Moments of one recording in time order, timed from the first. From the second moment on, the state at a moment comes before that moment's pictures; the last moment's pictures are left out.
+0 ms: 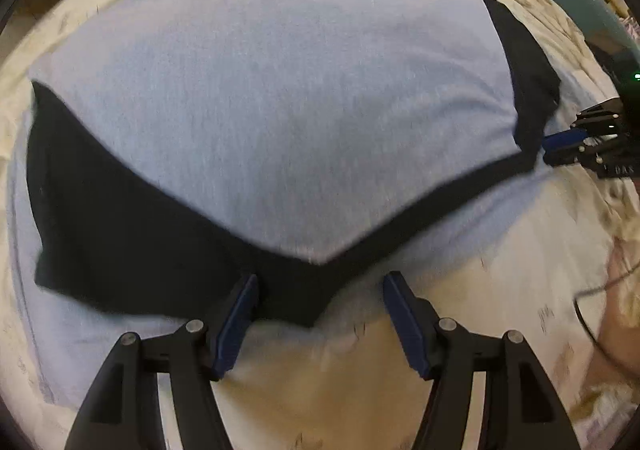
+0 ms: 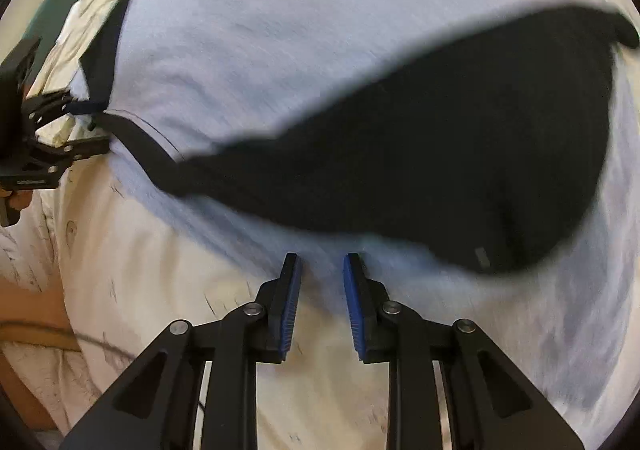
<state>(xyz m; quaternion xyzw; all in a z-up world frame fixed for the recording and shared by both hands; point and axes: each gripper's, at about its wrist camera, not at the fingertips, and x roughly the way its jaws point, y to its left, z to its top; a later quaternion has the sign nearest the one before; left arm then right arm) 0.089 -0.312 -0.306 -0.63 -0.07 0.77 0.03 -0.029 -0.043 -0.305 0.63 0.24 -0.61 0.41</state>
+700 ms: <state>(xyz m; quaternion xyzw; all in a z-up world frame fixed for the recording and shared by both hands) -0.010 -0.304 -0.178 -0.54 -0.03 0.83 0.15 -0.070 0.123 -0.145 0.55 0.06 -0.75 0.35</state>
